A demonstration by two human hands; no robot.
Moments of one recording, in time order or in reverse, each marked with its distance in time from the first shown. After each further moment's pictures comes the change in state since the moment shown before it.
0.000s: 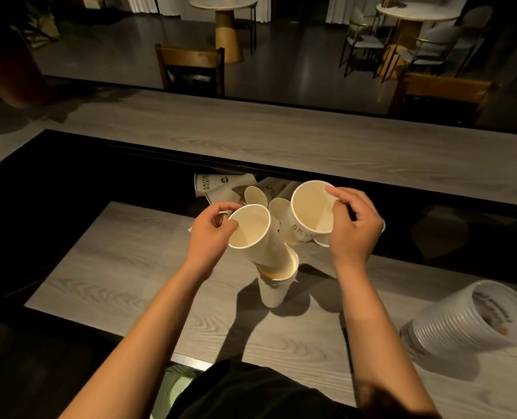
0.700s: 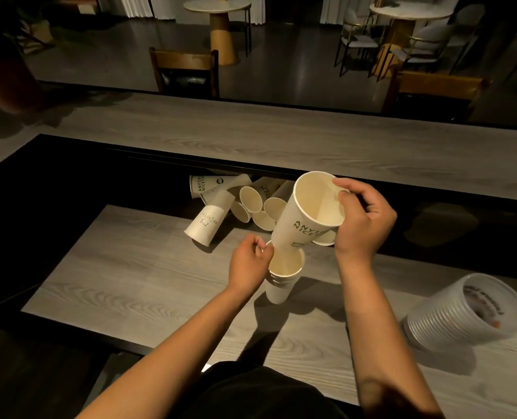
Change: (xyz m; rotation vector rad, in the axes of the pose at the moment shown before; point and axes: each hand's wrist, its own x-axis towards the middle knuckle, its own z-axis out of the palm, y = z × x) left_hand -0.024 -0.057 0.083 0.261 -0.035 -0.088; right_hand 0.010 -0.022 -0.013 0.214 0.105 0.084
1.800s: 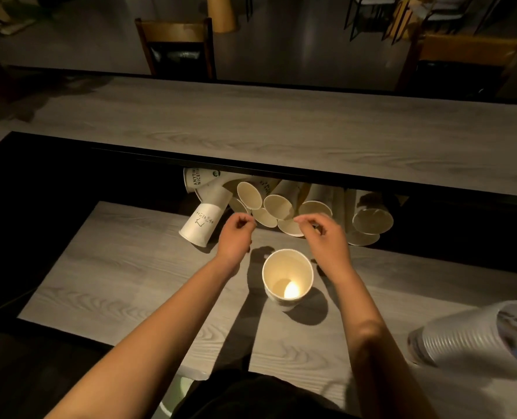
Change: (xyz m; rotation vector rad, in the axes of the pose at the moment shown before) left_hand 0.095 -0.014 0.001 -0.245 -0.080 -0.249; right_hand 0.005 0.117 0.003 -0.345 -0.598 0.408
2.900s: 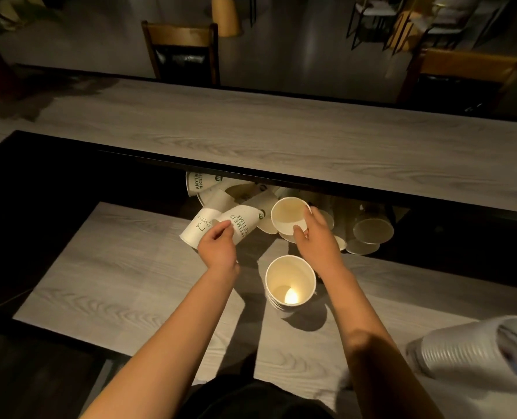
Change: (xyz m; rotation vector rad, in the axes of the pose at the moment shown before) left_hand -0.005 0.004 -0.005 -0.578 0.502 -0.174; right_hand 0.030 0.012 0.016 -0.532 -0.117 -0.027
